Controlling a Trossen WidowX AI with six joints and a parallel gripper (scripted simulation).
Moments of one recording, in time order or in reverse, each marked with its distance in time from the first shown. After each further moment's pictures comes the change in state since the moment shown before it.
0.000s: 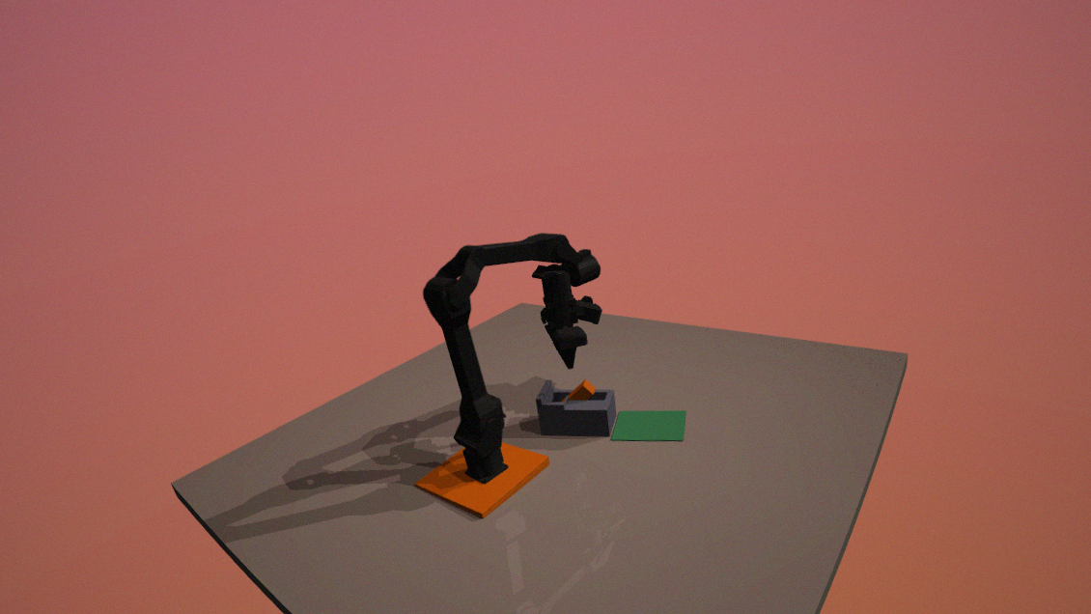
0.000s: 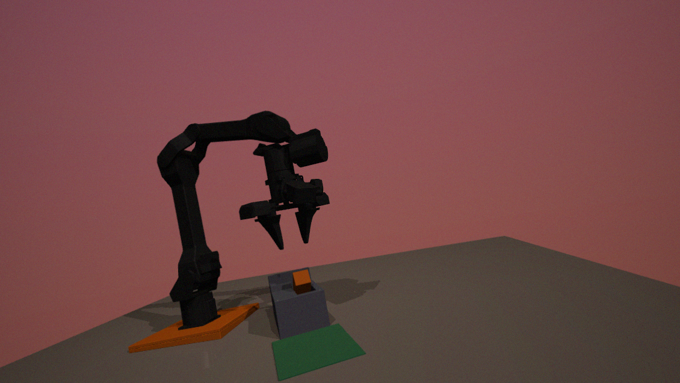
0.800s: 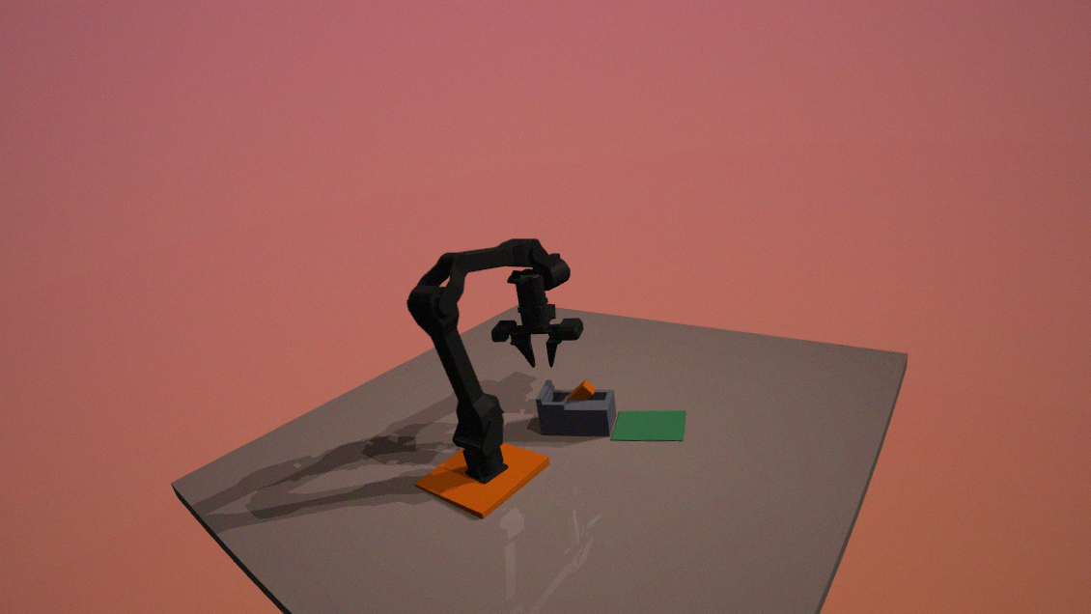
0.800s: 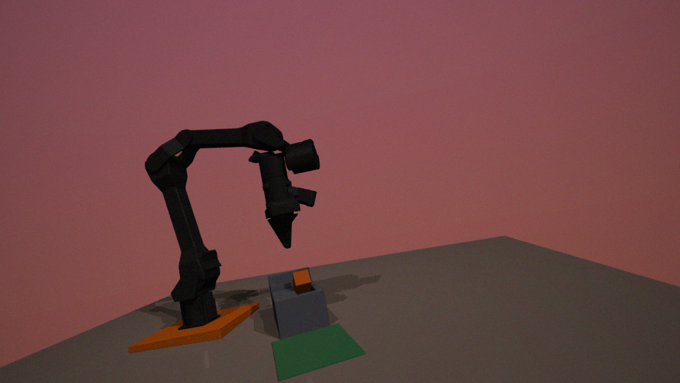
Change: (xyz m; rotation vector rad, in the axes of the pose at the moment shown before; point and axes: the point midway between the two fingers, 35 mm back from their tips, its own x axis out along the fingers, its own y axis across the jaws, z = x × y) arm 0.004 0.015 -0.052 -1.121 0.002 0.002
